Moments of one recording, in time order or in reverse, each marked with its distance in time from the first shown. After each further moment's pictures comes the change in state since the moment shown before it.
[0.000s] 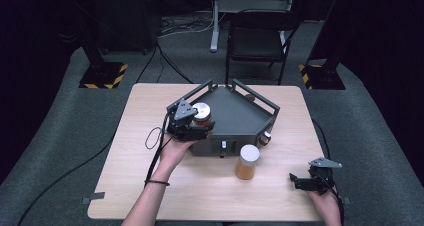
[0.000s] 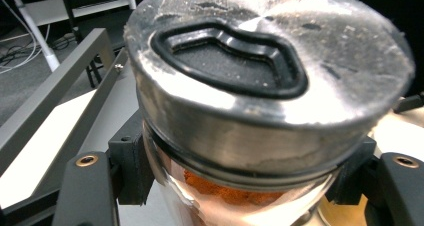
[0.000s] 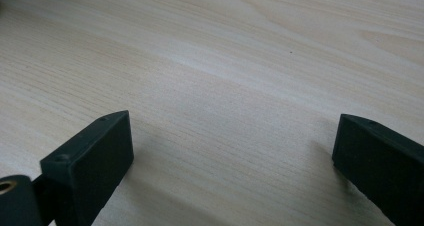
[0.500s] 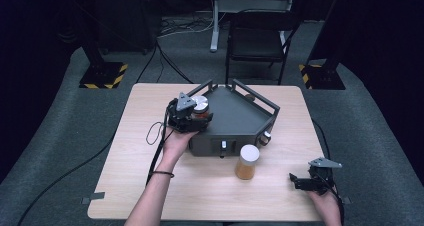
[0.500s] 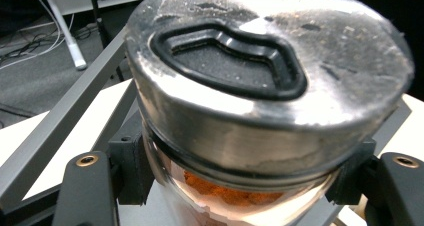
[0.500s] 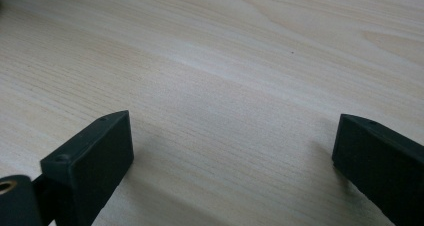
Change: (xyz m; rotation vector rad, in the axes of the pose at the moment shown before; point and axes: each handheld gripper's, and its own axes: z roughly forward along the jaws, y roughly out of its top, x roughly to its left) left arm 0.004 0.008 0.017 0.023 0.072 -0.042; right arm 0.000 0.000 0.000 0.000 0.003 -0.001
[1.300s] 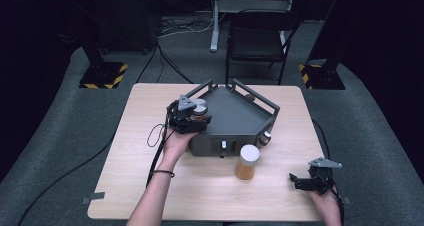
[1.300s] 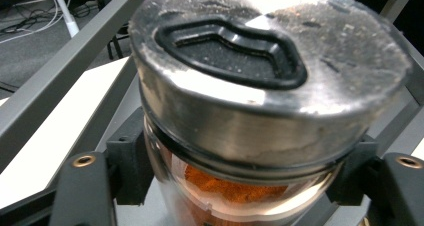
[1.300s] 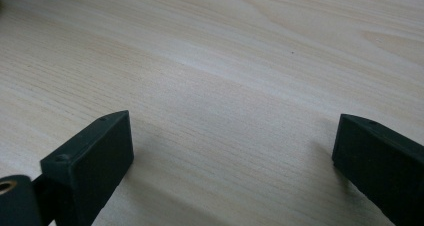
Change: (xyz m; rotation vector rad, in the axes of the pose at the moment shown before) left arm 0.007 -0.007 0.012 0.041 0.008 -0.039; right arm 0.000 0.000 0.000 0.000 0.000 0.000
